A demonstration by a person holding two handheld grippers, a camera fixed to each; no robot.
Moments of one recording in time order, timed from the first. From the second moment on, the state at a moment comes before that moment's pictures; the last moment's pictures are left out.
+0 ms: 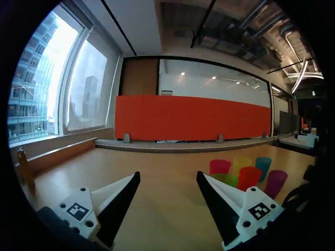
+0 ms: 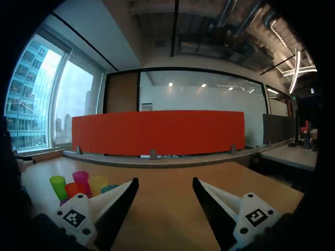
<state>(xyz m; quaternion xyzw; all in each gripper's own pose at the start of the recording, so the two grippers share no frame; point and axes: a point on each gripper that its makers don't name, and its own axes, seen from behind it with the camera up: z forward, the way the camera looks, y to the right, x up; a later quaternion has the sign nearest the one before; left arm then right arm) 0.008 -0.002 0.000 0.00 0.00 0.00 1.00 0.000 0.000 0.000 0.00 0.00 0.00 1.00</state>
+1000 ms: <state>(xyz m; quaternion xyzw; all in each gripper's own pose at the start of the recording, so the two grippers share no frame) 0.174 0.026 0.030 -0.07 -0.02 0.00 1.00 0.128 -0.025 0.026 0.05 -0.03 -0.02 1.00</state>
